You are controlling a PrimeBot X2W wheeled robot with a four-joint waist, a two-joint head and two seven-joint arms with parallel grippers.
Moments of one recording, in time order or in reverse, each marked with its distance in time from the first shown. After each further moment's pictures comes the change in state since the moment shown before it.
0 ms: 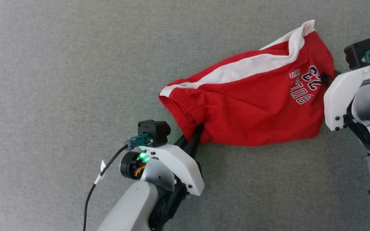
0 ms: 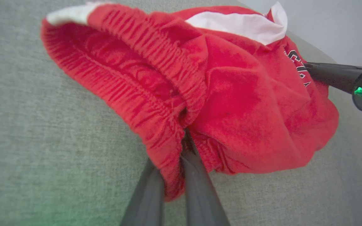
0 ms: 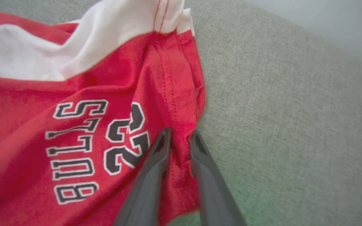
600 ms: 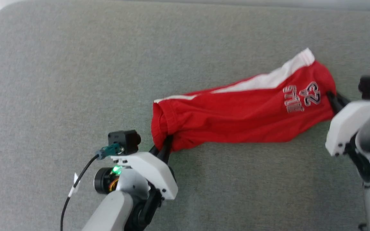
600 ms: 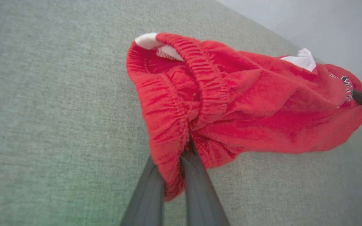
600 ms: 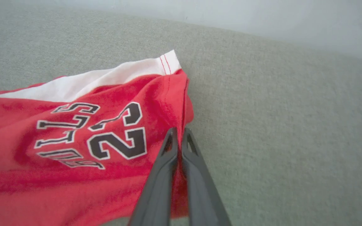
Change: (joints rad) left arm 0.070 0.072 0.069 -0.034 -0.043 0.033 0.000; right arm 0.178 0.100 -0.150 -0.079 -0.002 0.000 -0.169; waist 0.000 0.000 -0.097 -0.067
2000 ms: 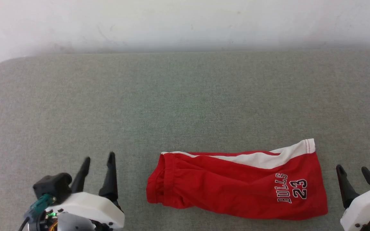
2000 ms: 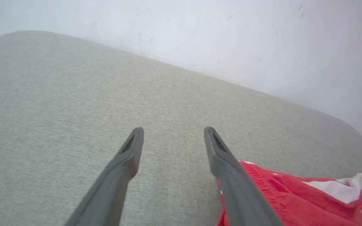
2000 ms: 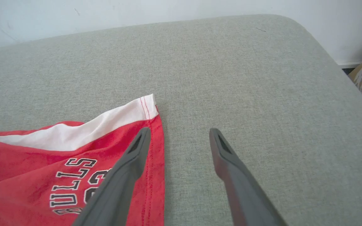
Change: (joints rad) left arm 0.321 0.176 0.162 -0.272 0.029 0.121 -0.163; right arm 0.510 0.147 -0.186 -0.295 0.029 0.000 -0.098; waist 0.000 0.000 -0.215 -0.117
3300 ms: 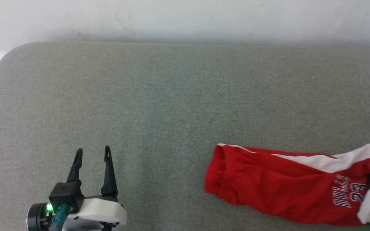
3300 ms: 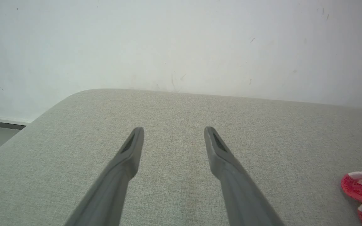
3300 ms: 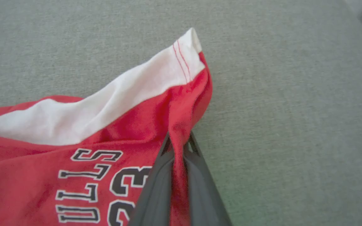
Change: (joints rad) left arm -0.062 -0.015 -0.033 0.180 0.220 0.024 -0.280; right arm -0.145 -0.049 -0.113 0.303 -0.057 0.001 0.045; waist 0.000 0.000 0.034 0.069
